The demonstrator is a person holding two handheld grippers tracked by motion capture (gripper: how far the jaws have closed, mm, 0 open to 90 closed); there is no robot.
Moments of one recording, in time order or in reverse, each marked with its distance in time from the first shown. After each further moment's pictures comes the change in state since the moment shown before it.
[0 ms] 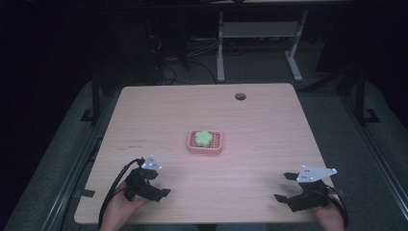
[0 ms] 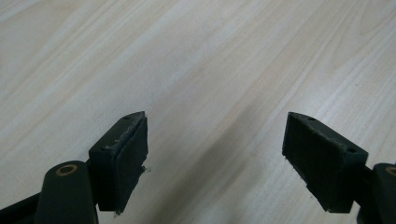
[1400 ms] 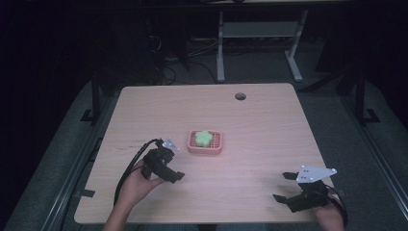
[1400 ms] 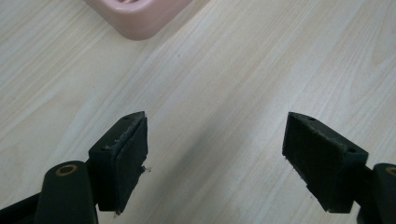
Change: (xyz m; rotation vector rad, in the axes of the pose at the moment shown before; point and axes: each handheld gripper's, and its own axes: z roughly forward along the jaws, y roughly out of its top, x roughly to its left) left arm 0.004 0.071 0.009 0.057 -0.024 0.066; right arm 0.003 0.004 -0.001 -0.014 0.014 -0.023
